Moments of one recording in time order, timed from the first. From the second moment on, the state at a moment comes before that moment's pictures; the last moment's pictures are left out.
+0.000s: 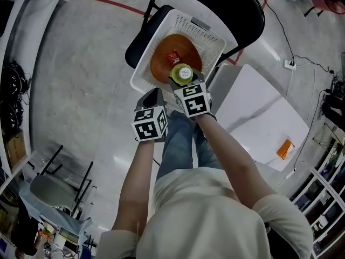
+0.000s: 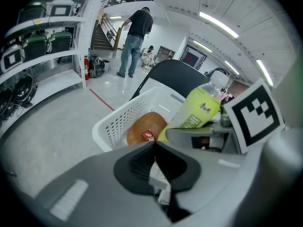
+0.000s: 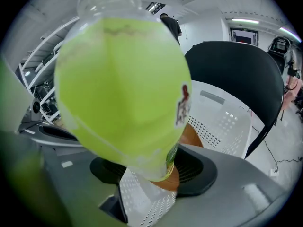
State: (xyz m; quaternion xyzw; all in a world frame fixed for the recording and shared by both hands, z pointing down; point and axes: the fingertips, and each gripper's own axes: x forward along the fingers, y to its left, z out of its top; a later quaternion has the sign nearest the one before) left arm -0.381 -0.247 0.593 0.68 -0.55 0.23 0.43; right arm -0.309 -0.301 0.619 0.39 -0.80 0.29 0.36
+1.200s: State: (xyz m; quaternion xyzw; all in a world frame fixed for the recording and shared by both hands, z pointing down) left arm -0.371 -0.245 0.587 0.68 -0.55 0.22 0.43; right arm -0.301 -0.304 0.603 0.42 -0.80 0.29 0.33
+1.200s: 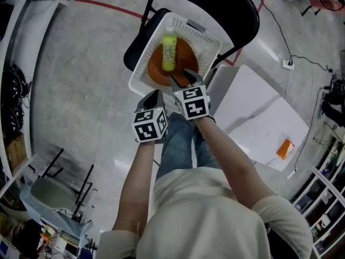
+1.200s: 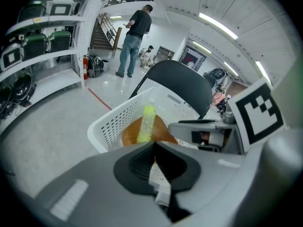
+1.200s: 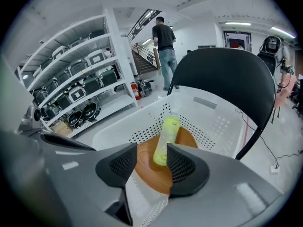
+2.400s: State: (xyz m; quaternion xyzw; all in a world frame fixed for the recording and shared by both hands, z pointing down) left arm -0.350 -0.232 0.546 0.71 -0.52 0.22 0.41; right arm -0.261 -0.284 0.543 0.48 -0.78 0.27 0.29
